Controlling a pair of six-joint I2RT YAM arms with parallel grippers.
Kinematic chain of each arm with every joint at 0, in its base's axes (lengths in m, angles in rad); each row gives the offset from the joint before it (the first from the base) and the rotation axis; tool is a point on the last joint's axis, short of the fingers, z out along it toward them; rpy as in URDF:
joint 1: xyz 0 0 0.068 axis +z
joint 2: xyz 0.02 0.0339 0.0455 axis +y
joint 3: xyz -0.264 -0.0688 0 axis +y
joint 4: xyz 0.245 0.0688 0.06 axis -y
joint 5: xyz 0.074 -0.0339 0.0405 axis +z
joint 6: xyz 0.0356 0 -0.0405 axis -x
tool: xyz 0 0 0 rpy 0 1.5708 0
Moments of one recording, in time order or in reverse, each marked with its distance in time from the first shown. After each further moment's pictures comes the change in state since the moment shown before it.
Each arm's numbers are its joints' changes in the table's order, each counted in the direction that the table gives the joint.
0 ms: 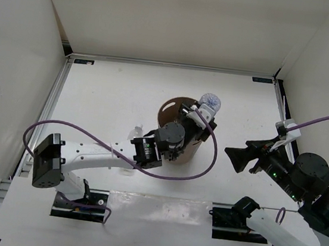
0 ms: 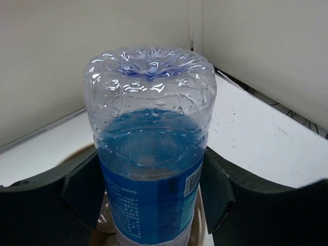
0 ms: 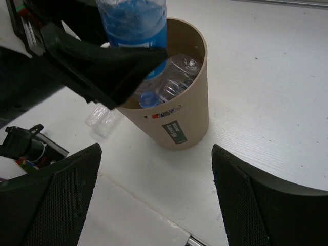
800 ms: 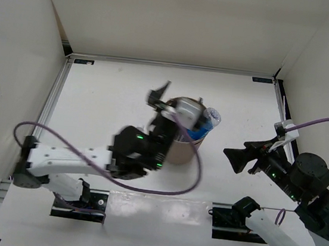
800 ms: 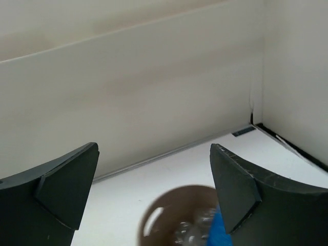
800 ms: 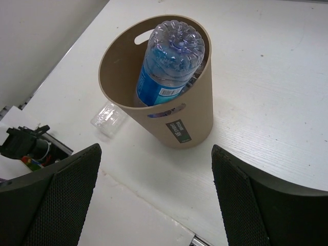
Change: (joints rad) left arm -0.209 -0.096 -0.127 0.316 0.330 -0.606; right arm -0.091 -0.012 0.019 0.008 0.102 0.002
